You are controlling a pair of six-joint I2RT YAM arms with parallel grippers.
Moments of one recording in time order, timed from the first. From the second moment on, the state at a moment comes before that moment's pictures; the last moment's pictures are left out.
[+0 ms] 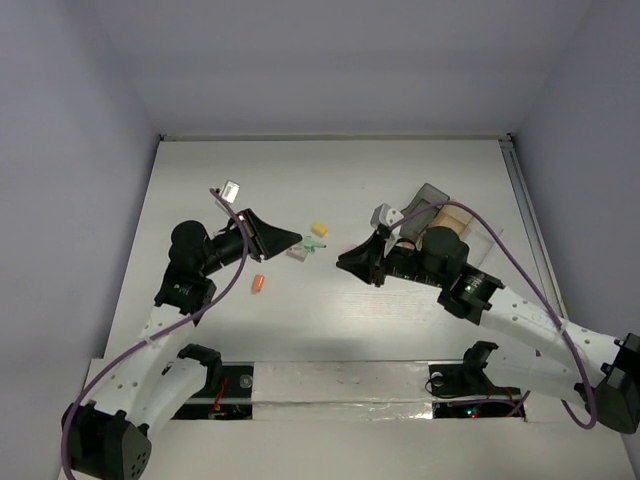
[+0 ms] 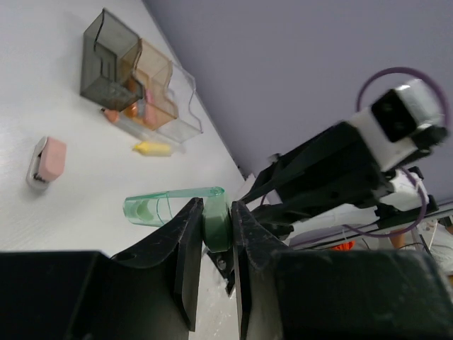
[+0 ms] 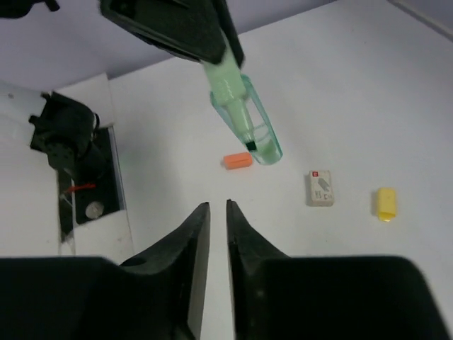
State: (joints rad) left arm -0.30 0.80 0.56 0.24 0.72 -0.95; right arm 0.86 0.97 0.74 0.14 -0.37 0.07
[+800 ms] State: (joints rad) left arm -0.30 0.68 0.68 0.20 0.74 -0.98; right arm 0.64 1.62 0.61 1.23 -0.69 0.97
